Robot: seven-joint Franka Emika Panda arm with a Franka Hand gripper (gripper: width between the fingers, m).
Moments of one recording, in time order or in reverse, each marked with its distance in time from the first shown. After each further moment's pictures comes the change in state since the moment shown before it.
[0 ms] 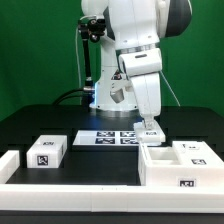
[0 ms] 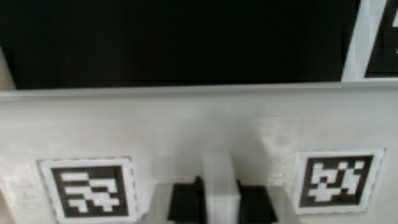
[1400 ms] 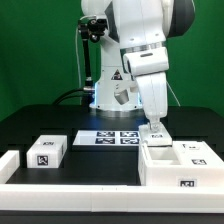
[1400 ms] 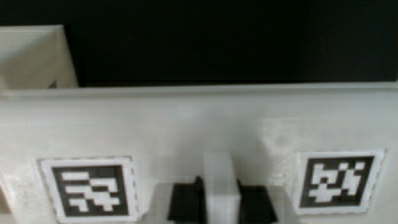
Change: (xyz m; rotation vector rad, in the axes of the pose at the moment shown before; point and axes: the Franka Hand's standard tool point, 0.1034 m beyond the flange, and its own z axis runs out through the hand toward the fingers) arm 0.008 0.027 -0.001 -0.020 0.003 0.011
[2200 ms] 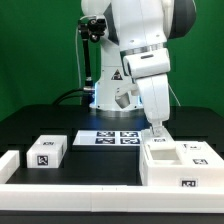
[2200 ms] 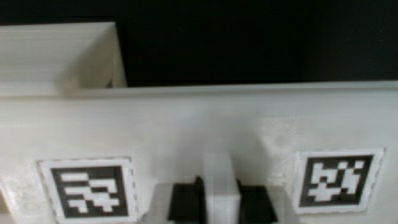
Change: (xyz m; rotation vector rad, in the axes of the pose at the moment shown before) arm 0.002 0.021 0.002 -0.018 0.017 0.006
